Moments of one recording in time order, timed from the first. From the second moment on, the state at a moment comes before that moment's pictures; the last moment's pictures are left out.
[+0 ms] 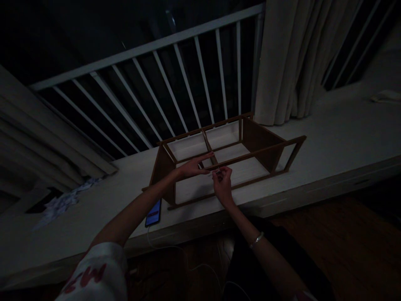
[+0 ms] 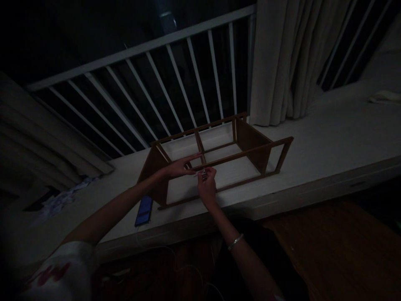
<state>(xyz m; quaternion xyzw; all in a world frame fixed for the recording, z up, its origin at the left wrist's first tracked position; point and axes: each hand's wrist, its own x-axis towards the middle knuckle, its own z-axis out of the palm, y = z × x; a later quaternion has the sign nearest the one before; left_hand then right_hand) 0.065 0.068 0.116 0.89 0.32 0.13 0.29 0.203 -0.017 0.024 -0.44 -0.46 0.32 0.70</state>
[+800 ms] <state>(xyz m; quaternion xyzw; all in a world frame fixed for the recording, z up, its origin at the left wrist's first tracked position) 0.066 0.063 0.122 0.91 0.32 0.10 0.25 0.204 -0.016 0.019 -0.37 -0.41 0.45 0.70</state>
